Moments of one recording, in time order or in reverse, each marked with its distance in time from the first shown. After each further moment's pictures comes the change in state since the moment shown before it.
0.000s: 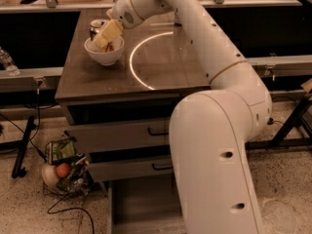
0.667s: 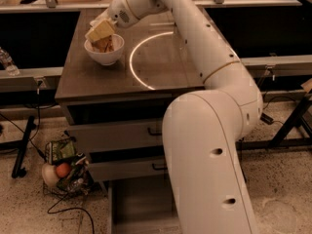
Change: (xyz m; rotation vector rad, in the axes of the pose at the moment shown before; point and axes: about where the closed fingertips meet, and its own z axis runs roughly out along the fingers) arm -0.010 0.002 0.014 -0.028 -0.018 0.030
